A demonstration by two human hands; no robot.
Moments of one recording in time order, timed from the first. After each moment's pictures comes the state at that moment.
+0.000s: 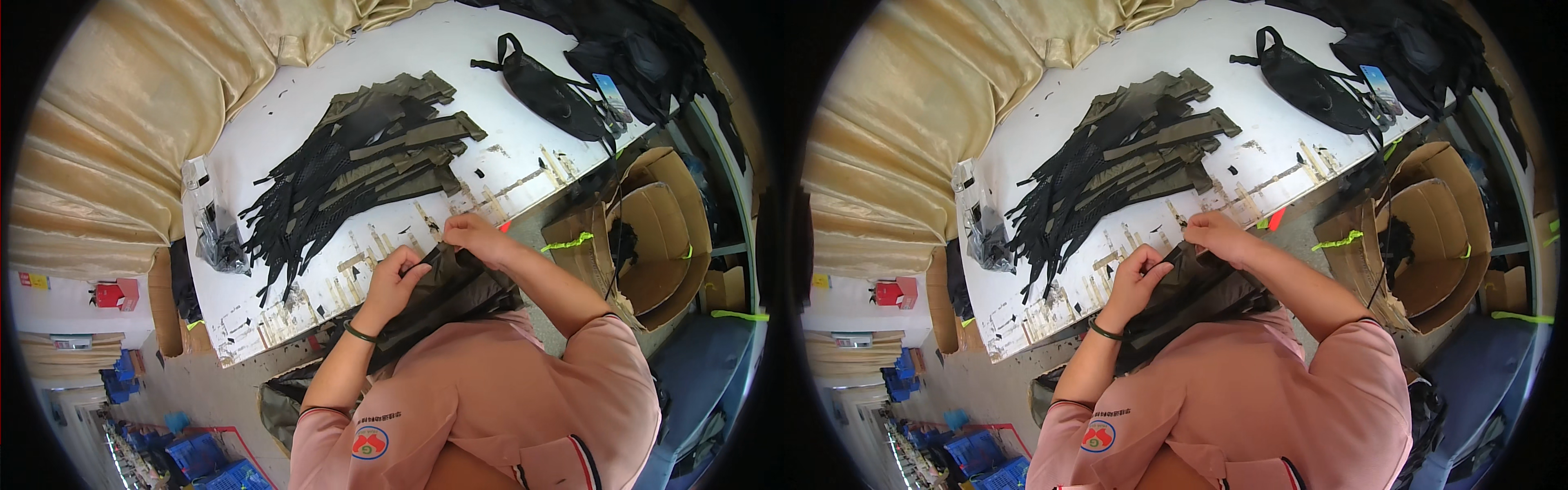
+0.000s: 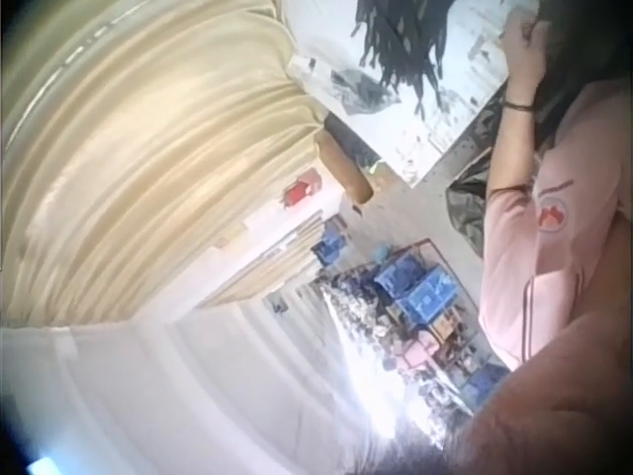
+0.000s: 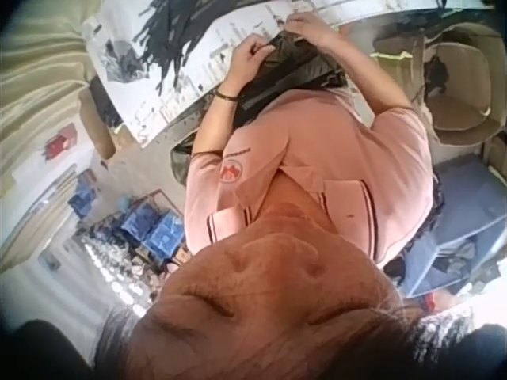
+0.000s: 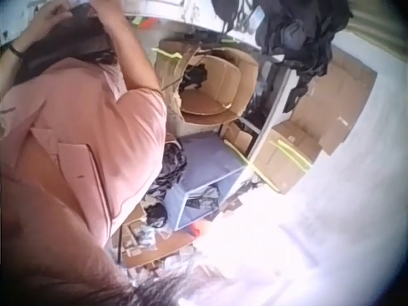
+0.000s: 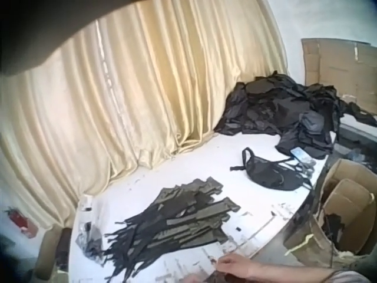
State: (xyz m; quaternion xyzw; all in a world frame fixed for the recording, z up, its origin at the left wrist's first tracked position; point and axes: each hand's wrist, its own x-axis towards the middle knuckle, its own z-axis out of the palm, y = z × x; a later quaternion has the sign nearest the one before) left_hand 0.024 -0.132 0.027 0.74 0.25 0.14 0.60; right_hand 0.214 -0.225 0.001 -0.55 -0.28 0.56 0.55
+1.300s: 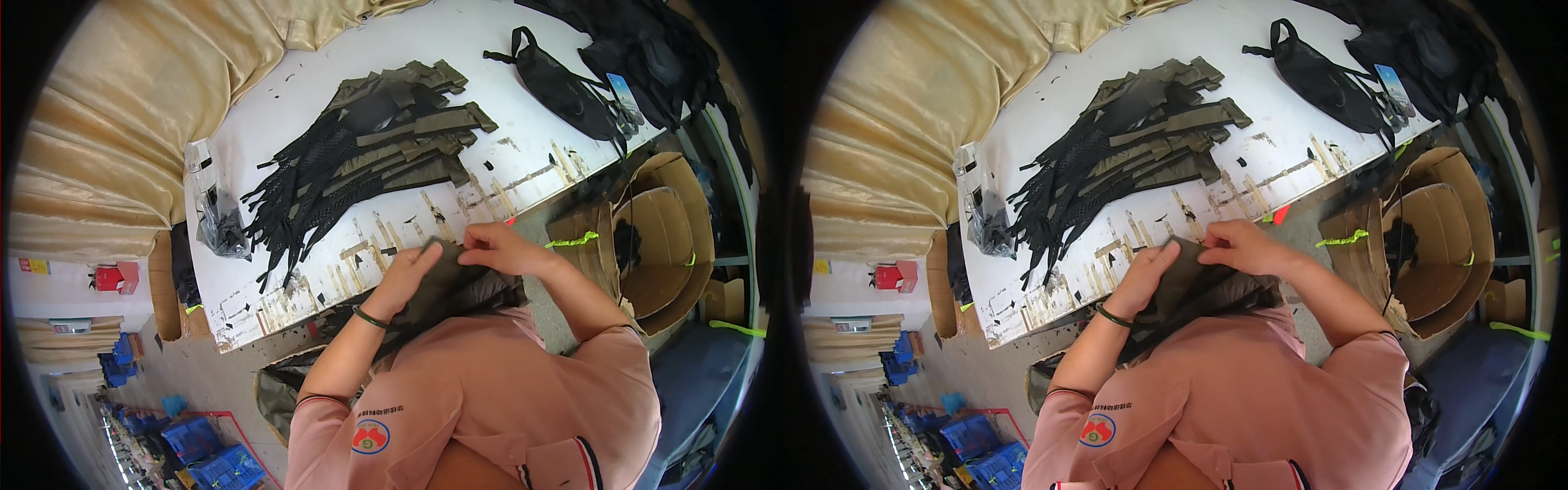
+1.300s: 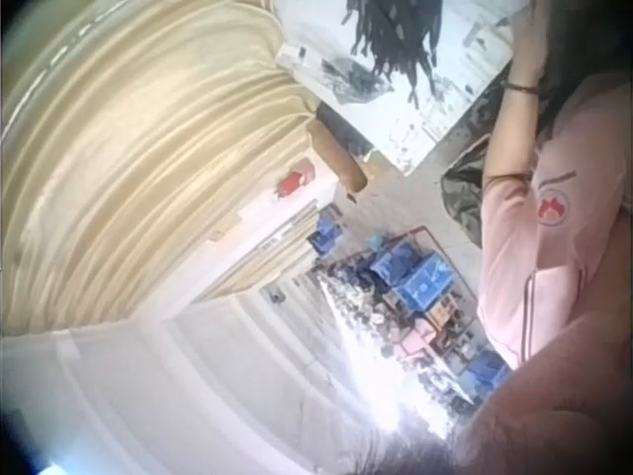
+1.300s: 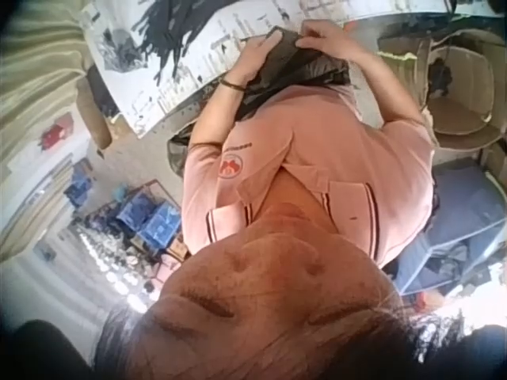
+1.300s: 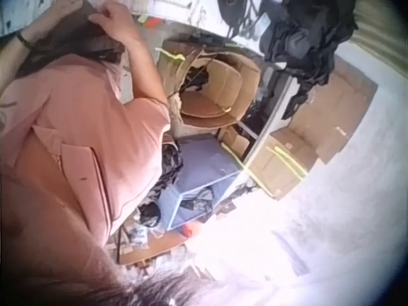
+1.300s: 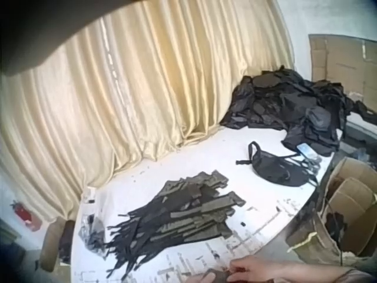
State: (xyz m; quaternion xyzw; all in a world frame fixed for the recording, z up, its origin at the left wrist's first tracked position) left_hand 0.031 -0.133 0.019 0.57 0.33 -0.02 0.75; right_hand 0.230 -0.264 0.020 -0.61 -0.48 0.46 0.44
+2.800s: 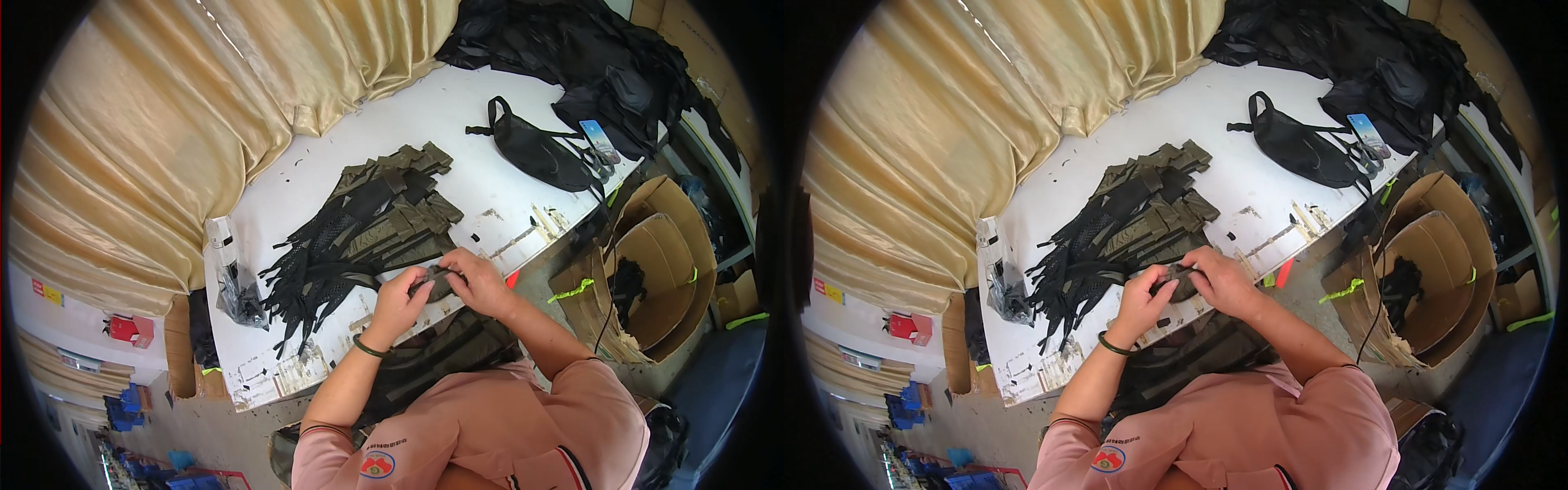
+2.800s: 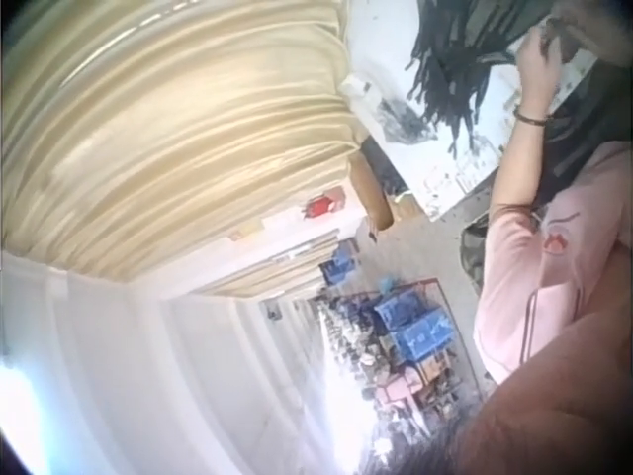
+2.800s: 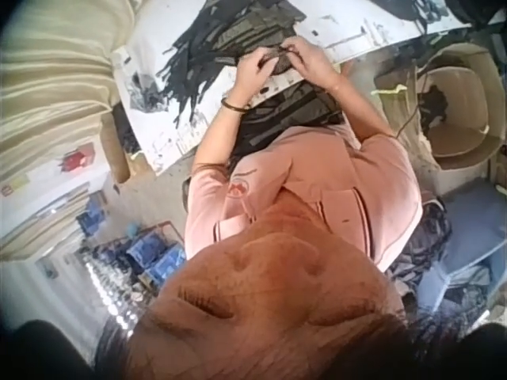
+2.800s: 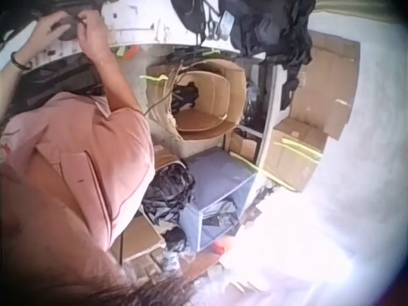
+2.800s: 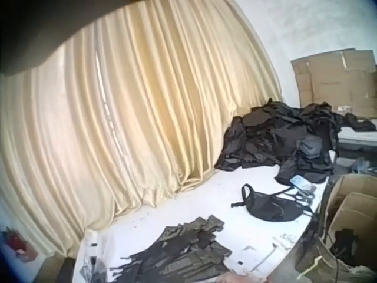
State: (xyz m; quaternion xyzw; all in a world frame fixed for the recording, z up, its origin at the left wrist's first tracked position) left_hand 0.081 -0.101 0.064 0.89 0.12 0.19 0.40; right_hand 0.228 -0.229 0.038 -0.61 -0.55 0.08 0.56
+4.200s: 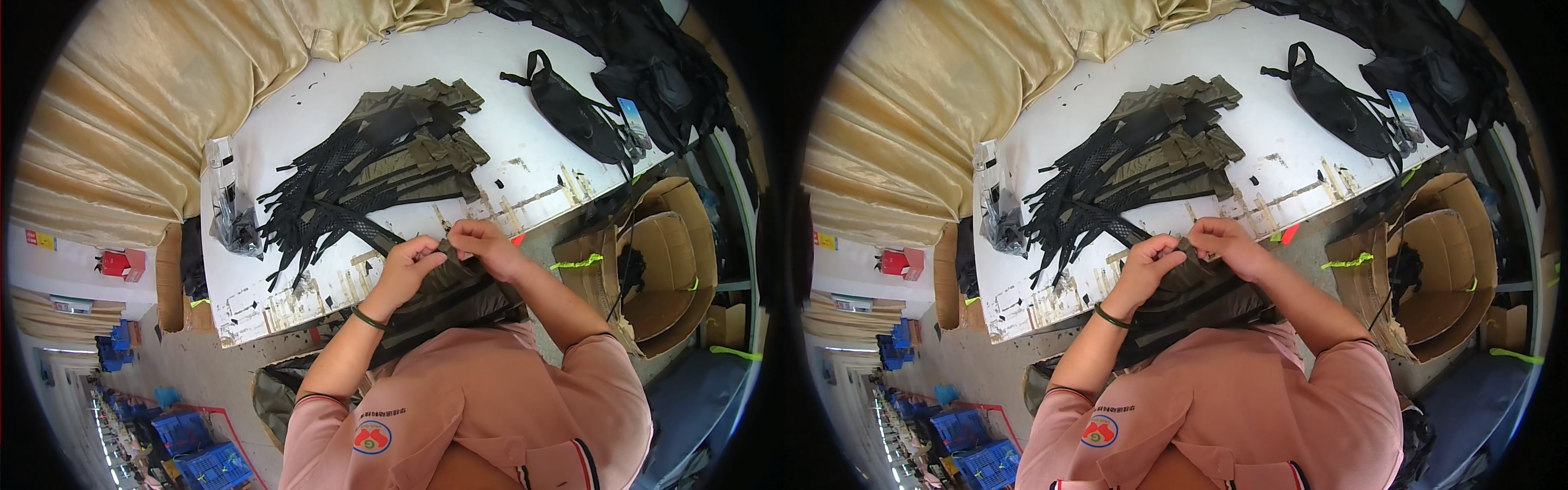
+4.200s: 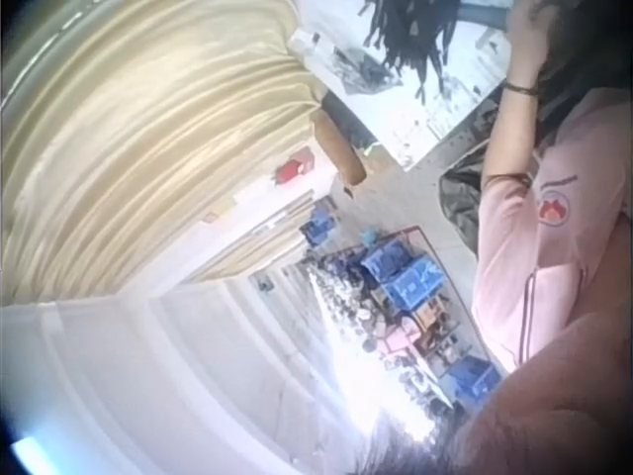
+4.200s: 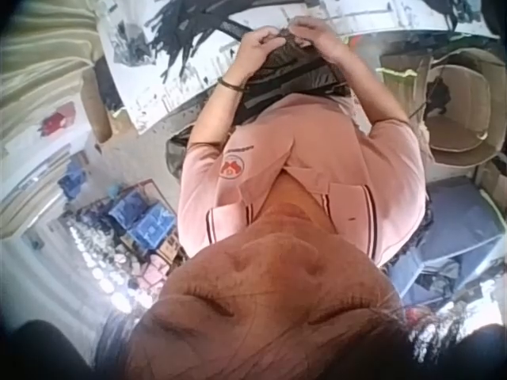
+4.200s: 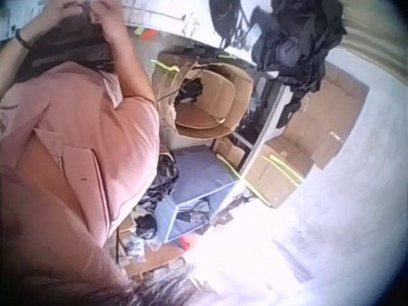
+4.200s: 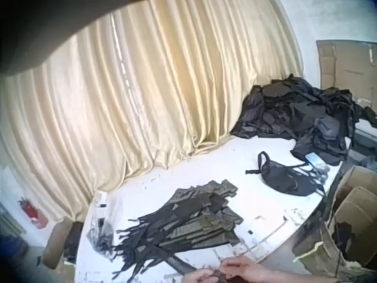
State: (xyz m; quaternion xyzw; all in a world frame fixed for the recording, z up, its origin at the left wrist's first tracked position) left_hand 0.039 -0.125 0.041 0.72 0.24 0.14 0.63; right_hand 0.210 -0.228 0.016 -0.46 -0.34 0.58 0.59
